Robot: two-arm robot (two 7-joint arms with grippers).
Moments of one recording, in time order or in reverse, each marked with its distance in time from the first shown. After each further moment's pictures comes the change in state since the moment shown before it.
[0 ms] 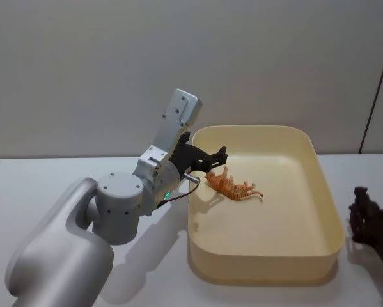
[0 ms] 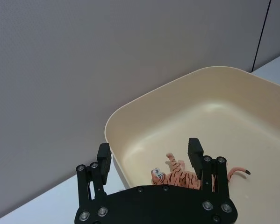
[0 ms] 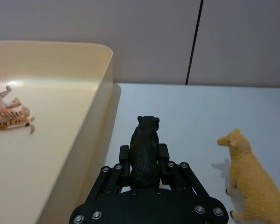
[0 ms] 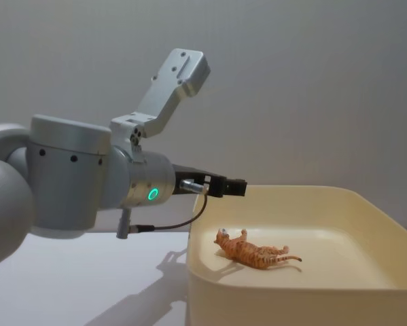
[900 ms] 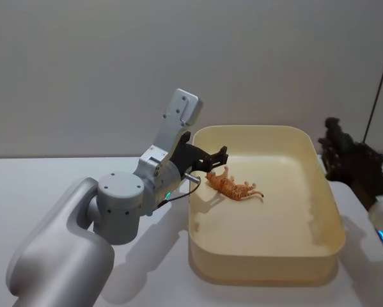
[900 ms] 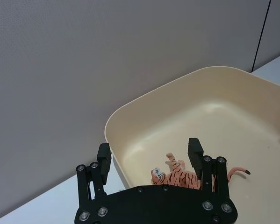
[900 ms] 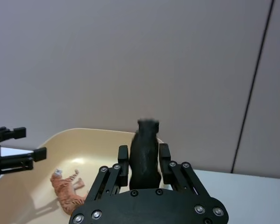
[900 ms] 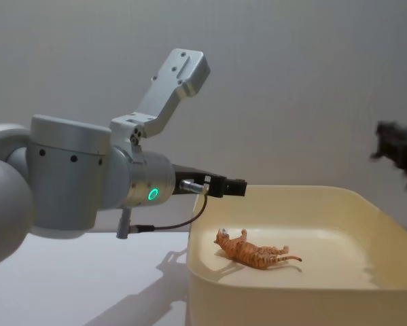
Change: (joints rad) left arm 0.000 0.000 0.000 0.000 0.000 0.000 0.000; right arm 0.137 -0.061 -0.009 -0.051 -0.025 -0.058 0.131
